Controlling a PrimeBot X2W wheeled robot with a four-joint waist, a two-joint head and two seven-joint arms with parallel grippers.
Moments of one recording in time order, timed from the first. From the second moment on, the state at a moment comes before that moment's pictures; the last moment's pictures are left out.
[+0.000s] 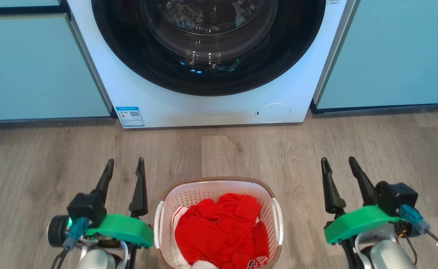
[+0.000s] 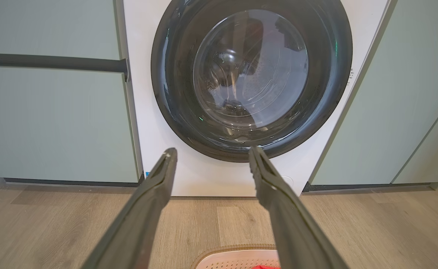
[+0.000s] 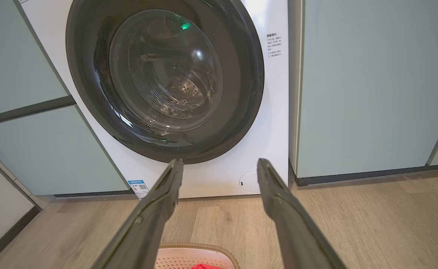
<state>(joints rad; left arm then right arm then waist) 0.00 0.05 -0.19 0.14 -0.21 0.01 -0.25 -0.03 -0.06 0.15 0.17 0.33 0.12 -0.25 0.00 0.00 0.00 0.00</state>
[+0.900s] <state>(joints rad) 0.06 0.05 -0.18 0.24 -0.39 0.00 -0.22 0.02 -0.06 0.15 0.27 0.48 0.12 -0.22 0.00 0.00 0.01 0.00</state>
